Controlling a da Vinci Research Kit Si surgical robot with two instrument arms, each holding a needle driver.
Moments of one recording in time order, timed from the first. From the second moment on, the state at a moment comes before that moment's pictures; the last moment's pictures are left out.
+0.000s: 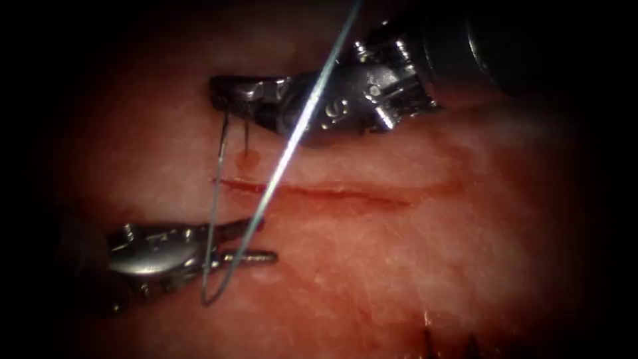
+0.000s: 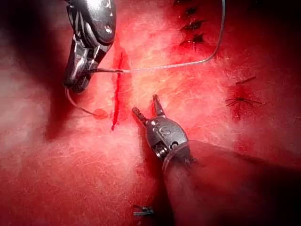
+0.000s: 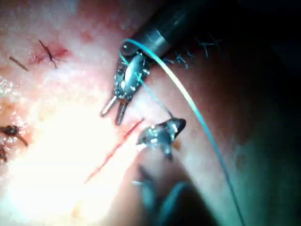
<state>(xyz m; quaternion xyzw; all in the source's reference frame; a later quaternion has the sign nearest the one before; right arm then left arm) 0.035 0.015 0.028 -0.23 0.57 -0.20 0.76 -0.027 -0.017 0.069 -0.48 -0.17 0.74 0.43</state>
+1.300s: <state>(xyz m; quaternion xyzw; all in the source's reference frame) 0.035 0.015 0.029 -0.26 0.56 -0.22 0.76 -0.026 -0.018 0.068 -0.48 -0.18 0.74 0.43</state>
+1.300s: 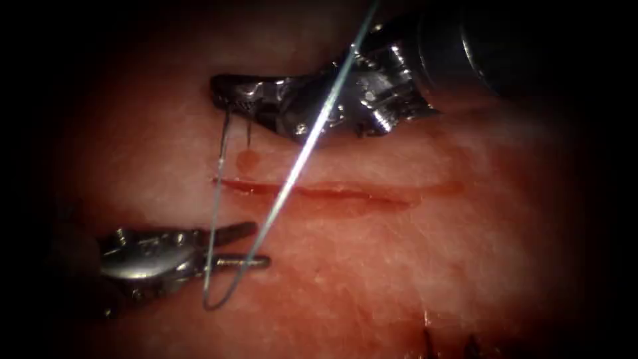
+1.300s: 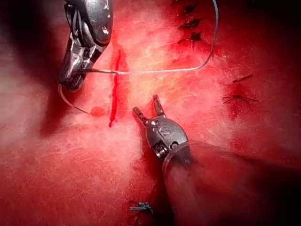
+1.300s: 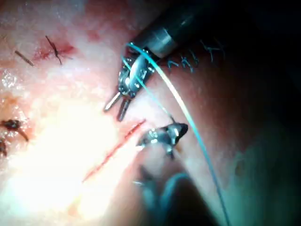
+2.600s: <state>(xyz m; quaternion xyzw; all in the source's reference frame) 0.034 0.010 0.033 -0.19 0.58 -0.15 0.78 -0.025 -0.017 0.069 -0.49 -0.18 0.74 0.43</state>
